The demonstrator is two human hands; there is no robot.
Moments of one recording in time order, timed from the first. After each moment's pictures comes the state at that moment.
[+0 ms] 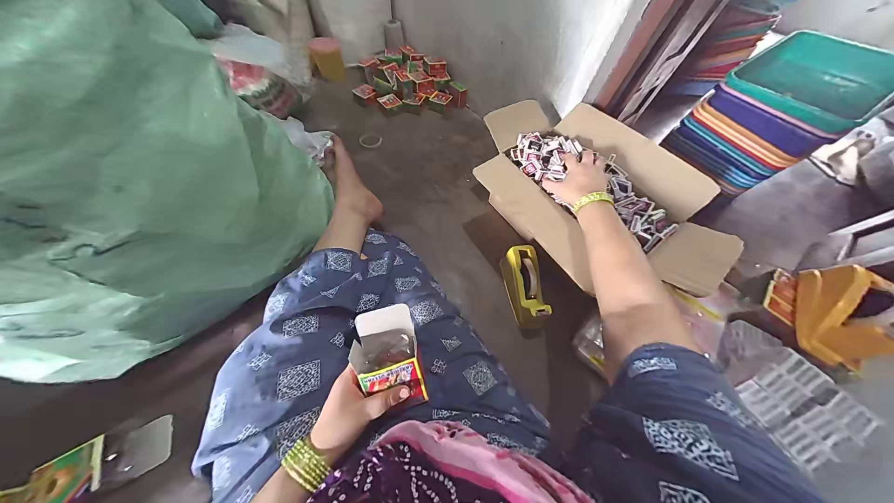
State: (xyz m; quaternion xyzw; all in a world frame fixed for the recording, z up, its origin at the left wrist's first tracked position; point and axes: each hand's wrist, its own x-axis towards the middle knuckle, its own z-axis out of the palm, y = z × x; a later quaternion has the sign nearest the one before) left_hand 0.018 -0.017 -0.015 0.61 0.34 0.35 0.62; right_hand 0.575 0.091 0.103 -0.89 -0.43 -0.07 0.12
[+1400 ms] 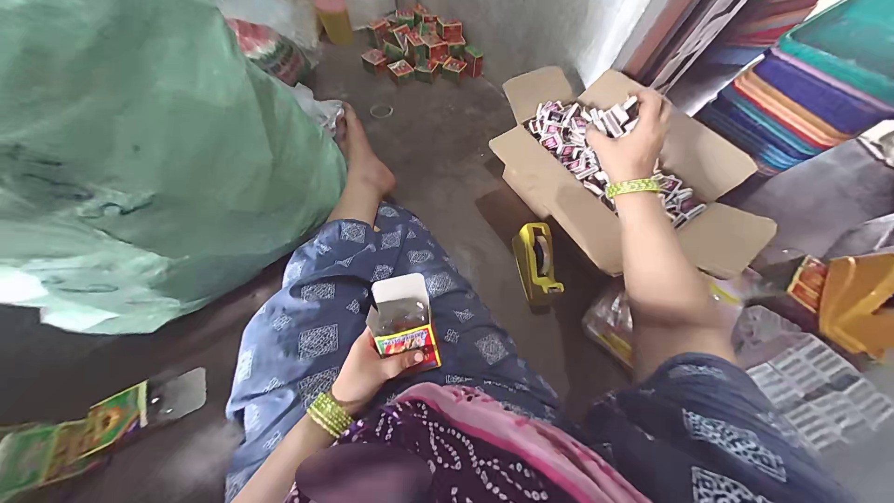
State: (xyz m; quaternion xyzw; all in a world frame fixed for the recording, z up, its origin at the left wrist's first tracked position) left_hand 0.018 -0.015 -0.012 0.59 0.33 0.34 0.66; right_hand 0.533 0.051 0.146 -0.77 -0.45 -0.20 0.40
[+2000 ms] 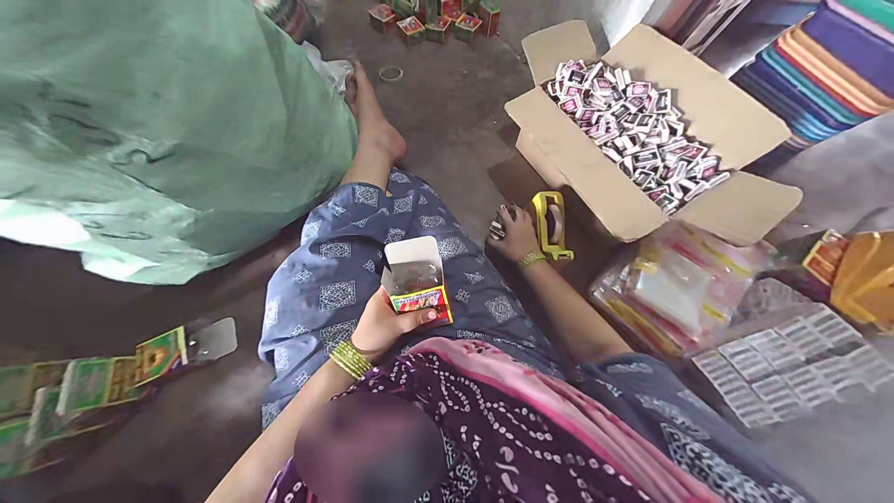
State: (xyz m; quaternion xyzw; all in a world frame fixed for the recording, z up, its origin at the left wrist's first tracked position) left_hand 0.013 -0.020 -0.012 0.58 0.31 0.35 0.67; right_hand 0.370 0.011 -0.100 -0.80 -0.57 0.08 0.17
